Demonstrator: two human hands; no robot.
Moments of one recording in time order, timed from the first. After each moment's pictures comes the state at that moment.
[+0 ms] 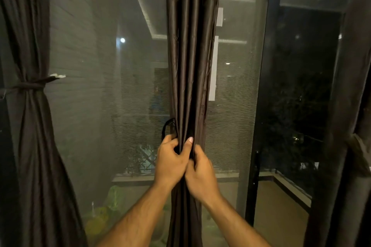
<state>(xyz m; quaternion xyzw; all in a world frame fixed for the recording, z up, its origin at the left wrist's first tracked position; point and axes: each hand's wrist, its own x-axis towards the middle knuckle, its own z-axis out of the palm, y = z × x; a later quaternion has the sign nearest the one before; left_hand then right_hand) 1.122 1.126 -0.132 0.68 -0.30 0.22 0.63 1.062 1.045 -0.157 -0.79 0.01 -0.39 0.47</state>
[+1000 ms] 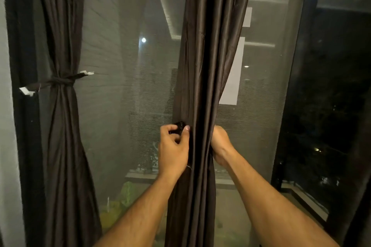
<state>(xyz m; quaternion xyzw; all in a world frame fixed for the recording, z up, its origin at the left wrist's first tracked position) 1.154 1.151 -0.111 0.65 -0.18 0.20 0.72 1.132 1.027 -0.065 -0.73 0.09 -0.25 0.63</state>
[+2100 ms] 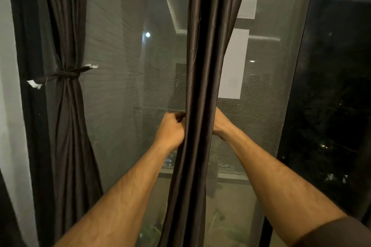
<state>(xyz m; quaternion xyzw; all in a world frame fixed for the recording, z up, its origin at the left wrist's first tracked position) 1.158 1.178 -0.066 0.75 -0.28 0.12 0.58 1.126 1.031 -0.024 -0.88 -0.14 -0.24 0.38</state>
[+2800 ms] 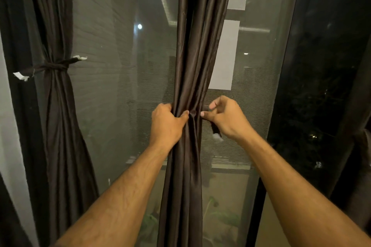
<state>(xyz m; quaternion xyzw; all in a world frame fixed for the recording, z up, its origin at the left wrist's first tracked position) 1.136 1.164 -0.076 0.76 -0.19 0.26 0.57 1.068 1.004 -0.042 -0.85 0.03 -0.31 0.43</state>
